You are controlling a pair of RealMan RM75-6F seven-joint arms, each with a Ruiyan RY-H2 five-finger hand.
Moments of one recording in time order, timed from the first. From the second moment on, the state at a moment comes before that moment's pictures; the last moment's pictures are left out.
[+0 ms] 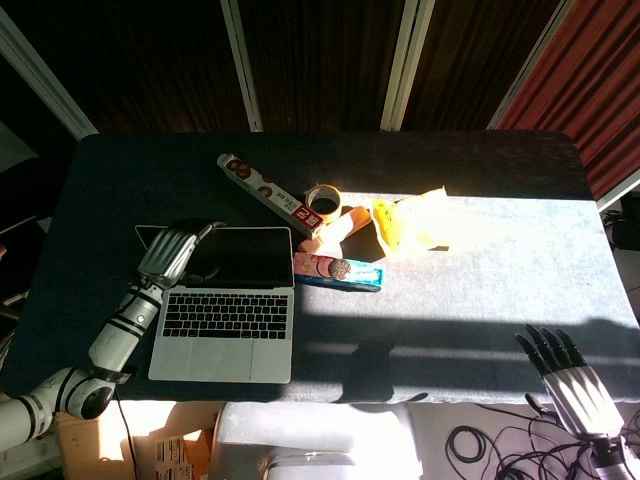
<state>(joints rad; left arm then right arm) -0.73 -1.35 -0.21 -1.43 1.29 0.98 -0.05 0.03 -1.13 -0.13 -1.46 -1.72 1.48 -0.10</state>
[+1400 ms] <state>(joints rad) -0.45 -1.25 0.23 -1.58 1.74 1.12 0.08 0.04 -1.13 -0.14 -1.50 -1.74 1.43 -0.14</state>
